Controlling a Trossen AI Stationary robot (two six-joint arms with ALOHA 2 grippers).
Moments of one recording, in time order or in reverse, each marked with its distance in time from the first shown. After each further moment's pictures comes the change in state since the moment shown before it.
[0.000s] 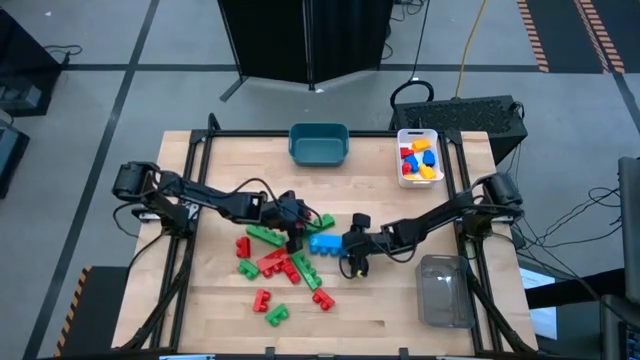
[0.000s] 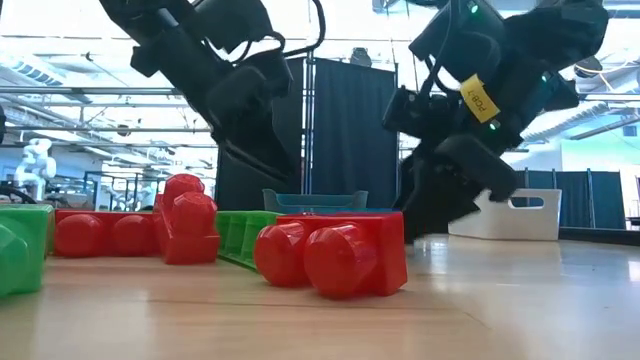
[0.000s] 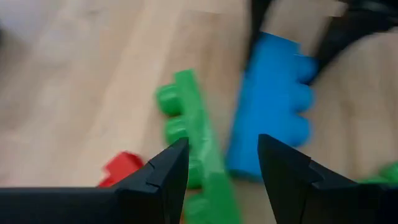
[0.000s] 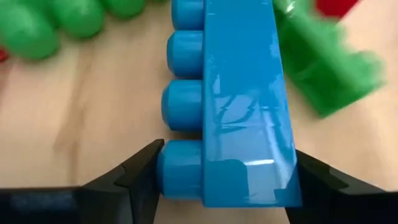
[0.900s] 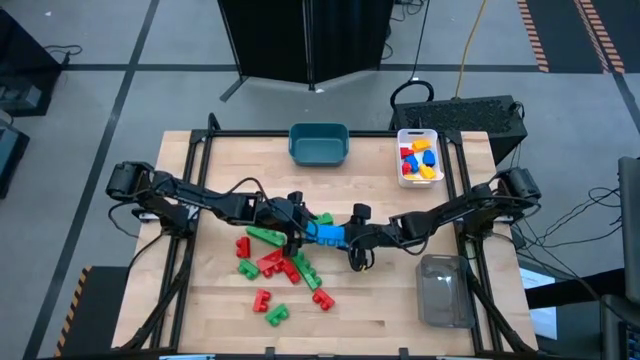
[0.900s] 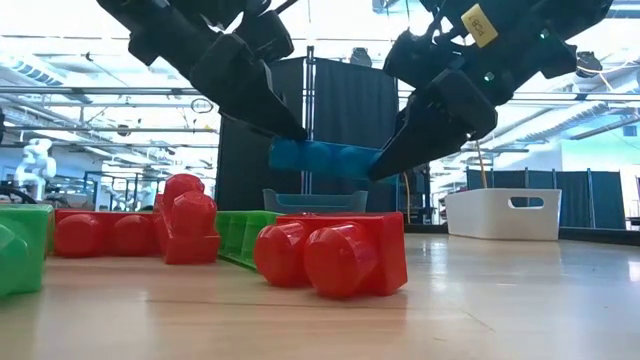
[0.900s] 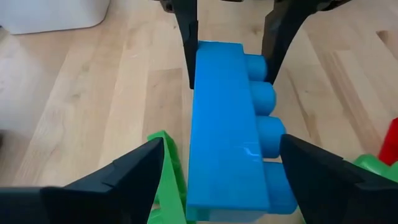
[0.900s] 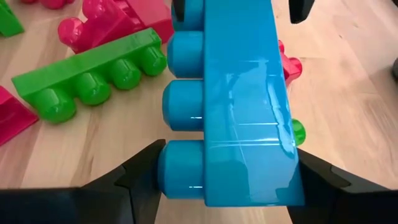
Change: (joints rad) left arm -0.038 -0.045 0.001 0.089 0.028 0.256; right arm -0.007 -0.145 0.001 0.001 0.036 -0.084
